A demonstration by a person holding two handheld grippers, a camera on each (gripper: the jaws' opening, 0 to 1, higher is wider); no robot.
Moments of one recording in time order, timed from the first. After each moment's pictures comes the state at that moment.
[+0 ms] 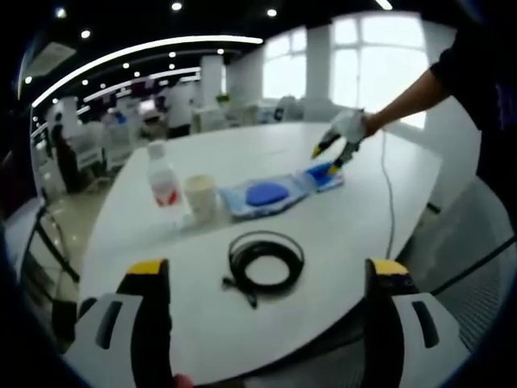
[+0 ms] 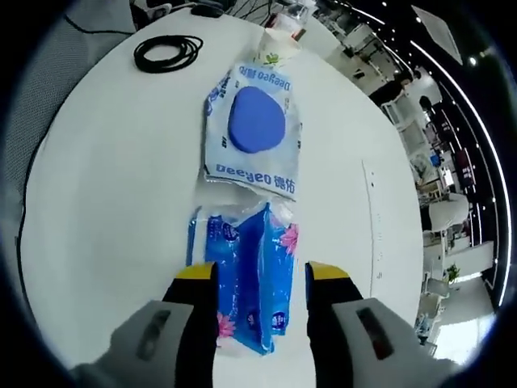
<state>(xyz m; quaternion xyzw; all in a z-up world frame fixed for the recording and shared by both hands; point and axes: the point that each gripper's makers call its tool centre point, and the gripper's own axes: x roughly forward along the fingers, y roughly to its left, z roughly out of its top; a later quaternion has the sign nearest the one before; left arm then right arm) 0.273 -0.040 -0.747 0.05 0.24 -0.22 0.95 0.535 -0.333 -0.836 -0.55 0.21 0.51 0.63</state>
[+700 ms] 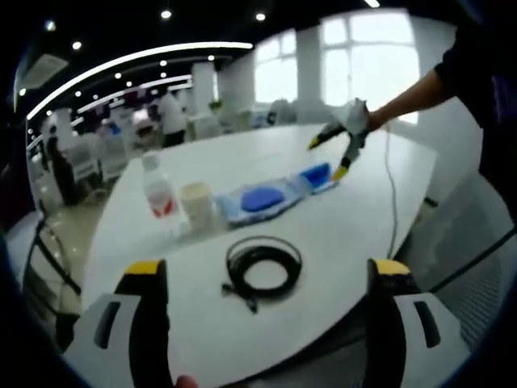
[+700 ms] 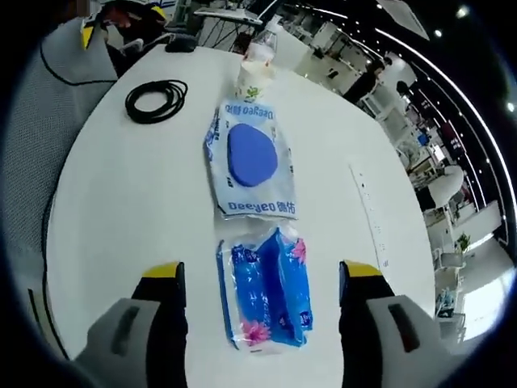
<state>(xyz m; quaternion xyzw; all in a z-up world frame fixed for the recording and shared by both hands) 0.272 -0.043 -0.743 0.06 0.23 -0.24 0.94 0.499 -0.321 -0.806 -0.46 0.23 0.50 0.69</state>
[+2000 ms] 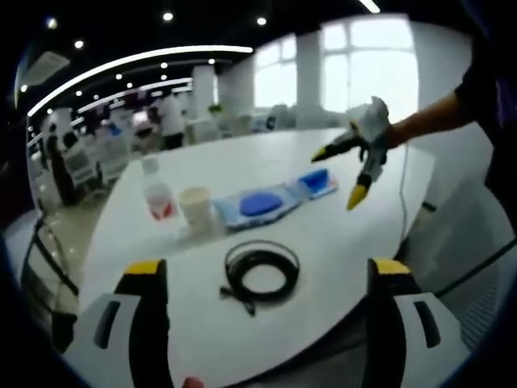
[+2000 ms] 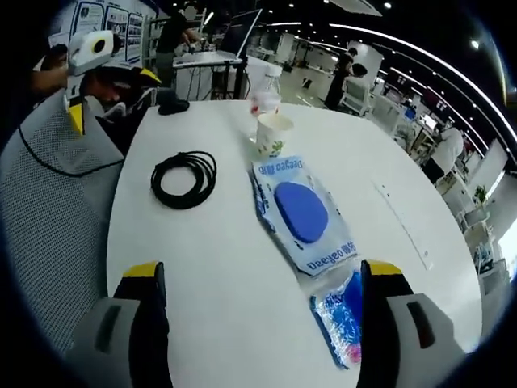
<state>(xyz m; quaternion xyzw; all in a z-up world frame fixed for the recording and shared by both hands) 0.272 -0.043 -0.738 0.06 0.21 -0.24 0.95 0.408 -0.243 -0.796 -0.31 0.25 0.52 0.76</state>
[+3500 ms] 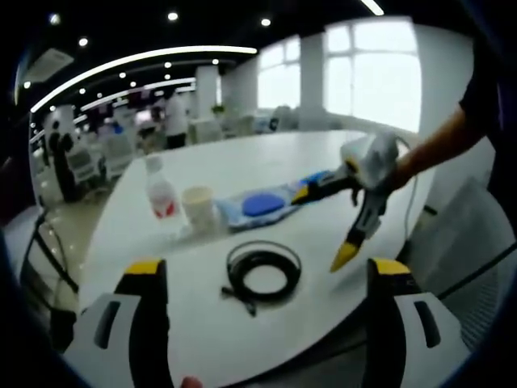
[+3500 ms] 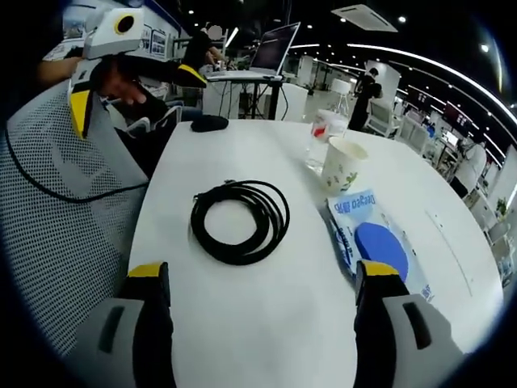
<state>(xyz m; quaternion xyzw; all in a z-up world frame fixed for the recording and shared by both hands) 0.271 -0.041 -0.737 0.05 0.21 -0.23 0.95 0.353 -0.143 -0.838 -0.27 0.21 0.58 0.74</state>
